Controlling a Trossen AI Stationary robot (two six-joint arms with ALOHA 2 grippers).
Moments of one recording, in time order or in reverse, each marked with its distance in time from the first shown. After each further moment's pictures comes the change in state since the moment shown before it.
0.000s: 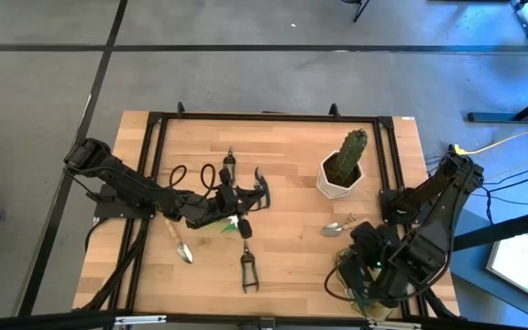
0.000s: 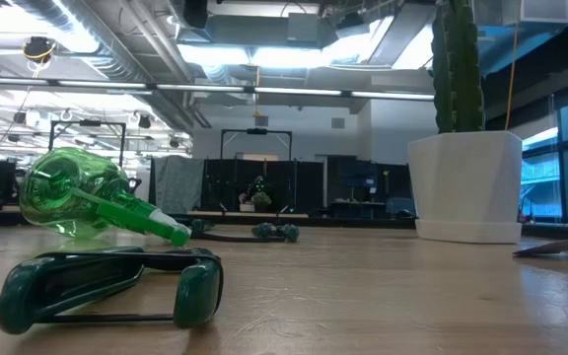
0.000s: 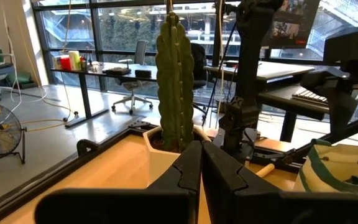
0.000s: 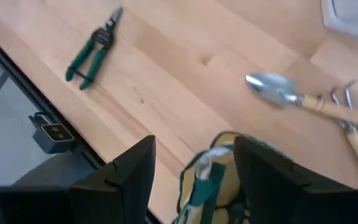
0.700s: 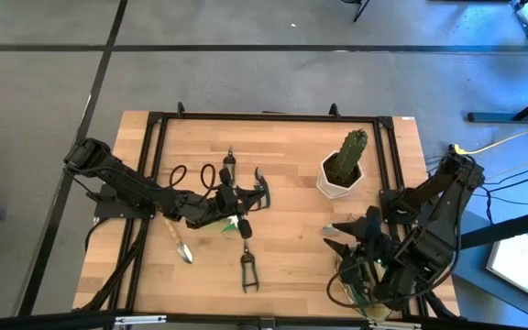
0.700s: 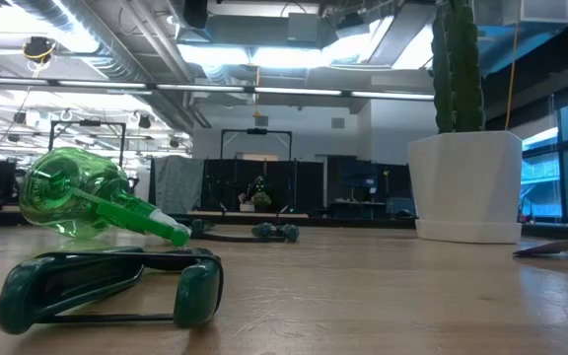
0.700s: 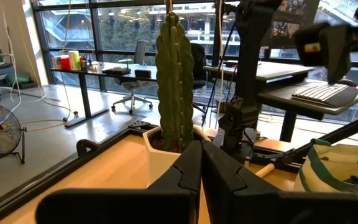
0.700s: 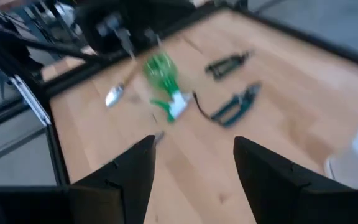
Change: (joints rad) left arm 0.000 0.000 0.000 0.001 0.000 0.000; right arm -0.001 -0.002 0.086 0.079 0.520 -0.387
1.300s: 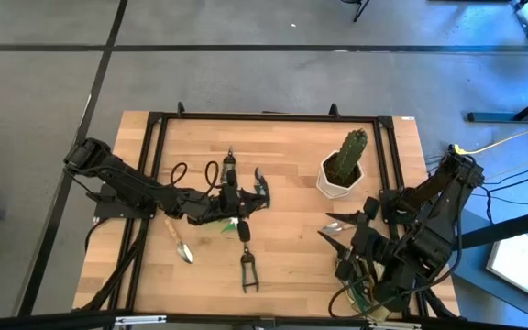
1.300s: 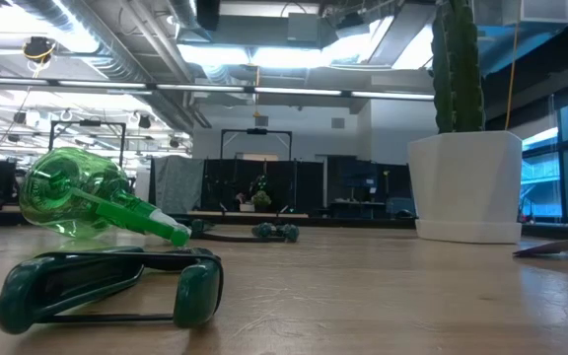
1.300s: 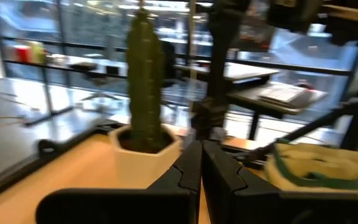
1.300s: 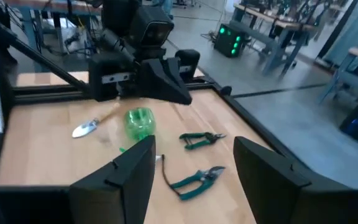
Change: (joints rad) left arm 0.034 0.000 0.000 0.000 0.187 -0.066; right arm -0.032 0.000 0.019 0.166 0.224 -0.568
